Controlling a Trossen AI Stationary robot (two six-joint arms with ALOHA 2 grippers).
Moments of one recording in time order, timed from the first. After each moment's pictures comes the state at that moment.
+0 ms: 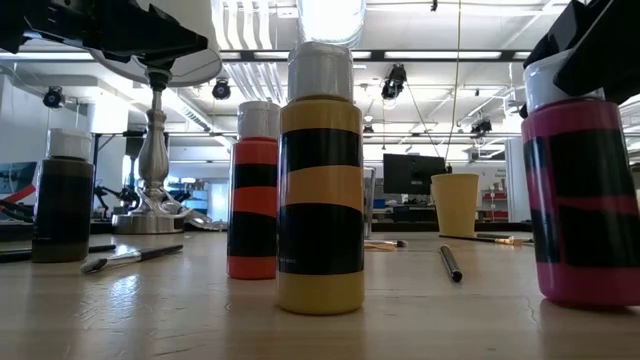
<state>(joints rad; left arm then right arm) -0.34 0.82 0.37 0.31 -0.31 0.22 0.78 1.74 0.99 -0.14 0.55 0.81</state>
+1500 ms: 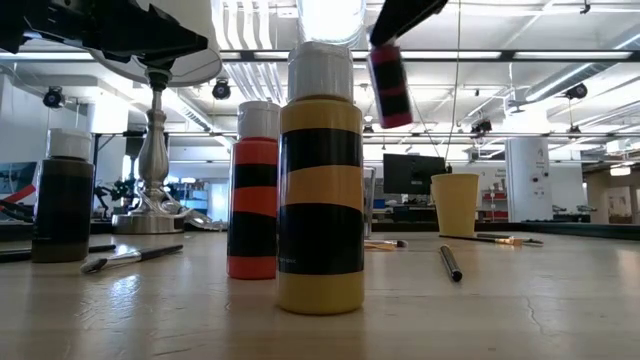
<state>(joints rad) -0.34 0.82 0.37 0.31 -0.31 0.22 0.40 1.70 1.51 -0.88 0.61 0.35</state>
